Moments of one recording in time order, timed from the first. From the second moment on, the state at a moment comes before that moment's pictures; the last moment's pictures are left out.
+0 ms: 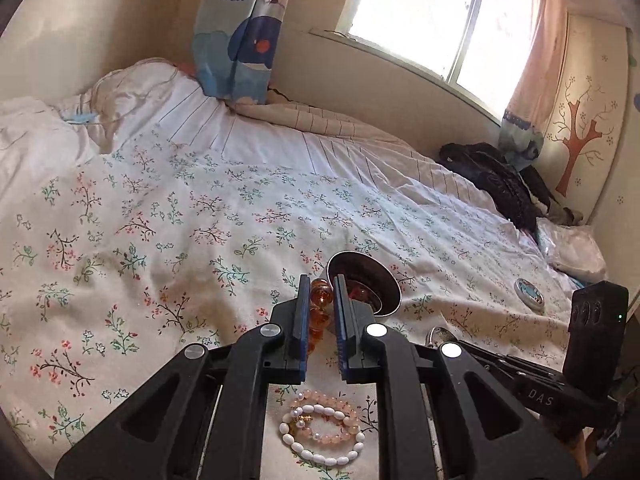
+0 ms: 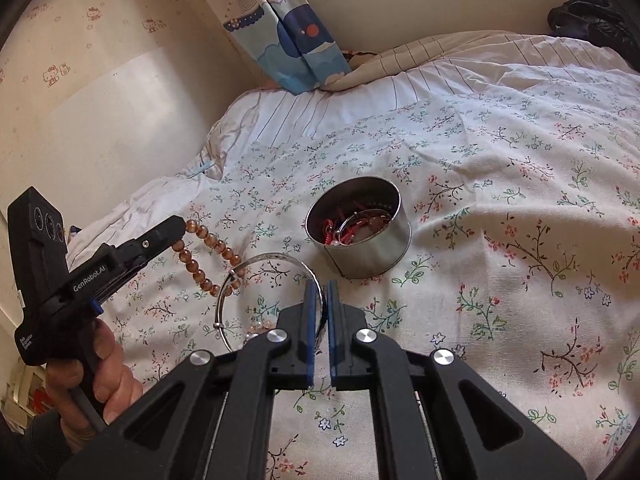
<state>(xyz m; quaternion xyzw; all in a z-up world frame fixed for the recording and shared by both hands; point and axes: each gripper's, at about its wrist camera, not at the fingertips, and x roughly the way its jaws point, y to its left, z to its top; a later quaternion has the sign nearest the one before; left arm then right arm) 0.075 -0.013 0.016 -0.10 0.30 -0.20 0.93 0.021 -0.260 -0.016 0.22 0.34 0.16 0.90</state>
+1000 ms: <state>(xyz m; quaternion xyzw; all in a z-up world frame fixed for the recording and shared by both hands) 0.102 -0.088 0.019 -0.07 0.28 -0.25 0.92 0.069 -0.286 -0.005 0.21 0.30 0.09 0.93</state>
